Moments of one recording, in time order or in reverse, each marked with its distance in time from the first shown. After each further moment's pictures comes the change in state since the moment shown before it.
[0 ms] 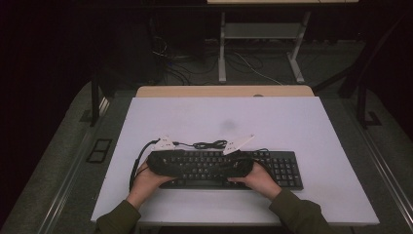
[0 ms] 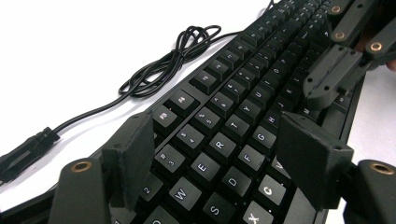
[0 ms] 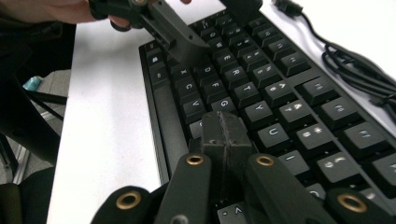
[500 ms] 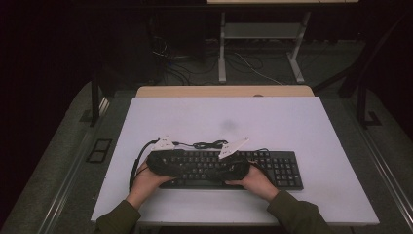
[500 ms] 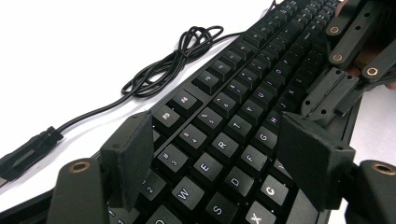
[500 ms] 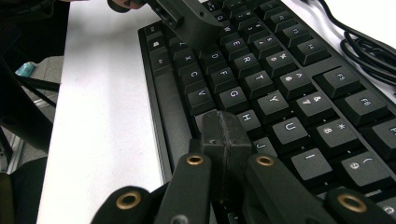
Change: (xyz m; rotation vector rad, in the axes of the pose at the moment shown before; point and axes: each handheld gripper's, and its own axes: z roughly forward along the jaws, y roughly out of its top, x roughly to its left) left arm 0.001 0.000 -0.001 0.000 0.007 0.000; right arm 0.005 -0.001 0.010 0.042 -0.011 -0.018
